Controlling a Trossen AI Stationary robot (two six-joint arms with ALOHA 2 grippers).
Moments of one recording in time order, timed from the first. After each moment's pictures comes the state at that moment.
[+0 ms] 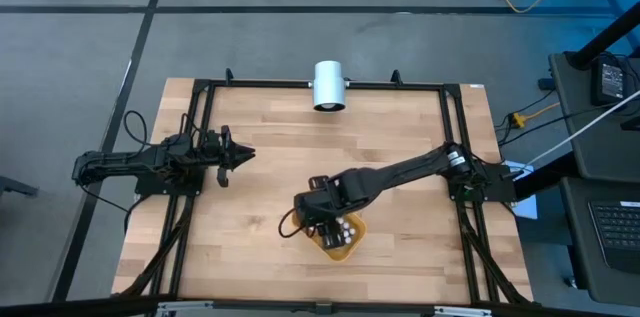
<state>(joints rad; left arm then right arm) 0.10 0.04 0.01 0.03 -0.05 -0.25 0.31 2.17 2.06 -1.08 -0.02 0.07</state>
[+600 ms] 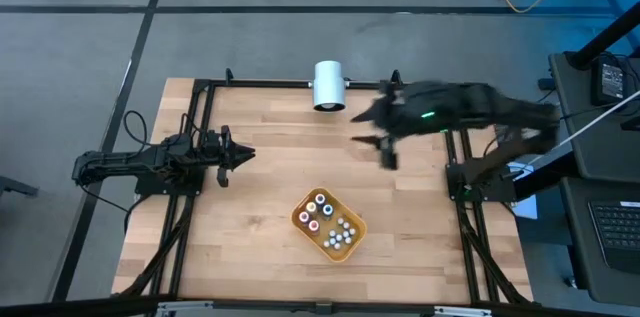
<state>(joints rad) 0.10 0.04 0.01 0.03 -0.05 -0.25 0.11 1.56 1.97 -1.05 0.19 -0.08</state>
